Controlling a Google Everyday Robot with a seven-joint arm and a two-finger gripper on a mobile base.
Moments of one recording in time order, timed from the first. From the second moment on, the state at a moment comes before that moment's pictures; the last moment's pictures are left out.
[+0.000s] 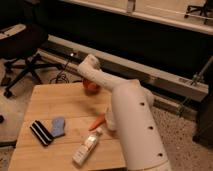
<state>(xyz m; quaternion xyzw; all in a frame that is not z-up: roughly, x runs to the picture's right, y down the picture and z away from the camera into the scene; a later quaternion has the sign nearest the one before) -0.021 -0.062 1.017 -0.14 -0.08 -0.93 0.33</state>
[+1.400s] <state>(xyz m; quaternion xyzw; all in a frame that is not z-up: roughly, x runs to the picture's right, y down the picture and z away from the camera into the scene) -0.003 0.068 0.886 -0.09 -0.07 -0.97 0.22</state>
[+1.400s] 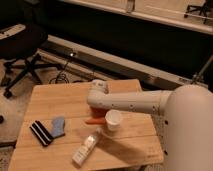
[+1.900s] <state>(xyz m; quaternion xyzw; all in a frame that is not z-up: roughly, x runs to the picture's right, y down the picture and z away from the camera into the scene) -0.058 0.087 0.860 -0.04 -0.10 -0.98 0.19</state>
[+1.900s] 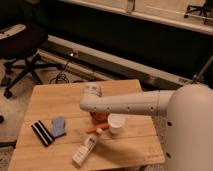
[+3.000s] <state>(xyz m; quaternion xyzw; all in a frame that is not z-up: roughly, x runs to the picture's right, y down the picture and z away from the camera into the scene) -0.202 0.114 0.828 0.03 -0.23 -0.97 0.11</state>
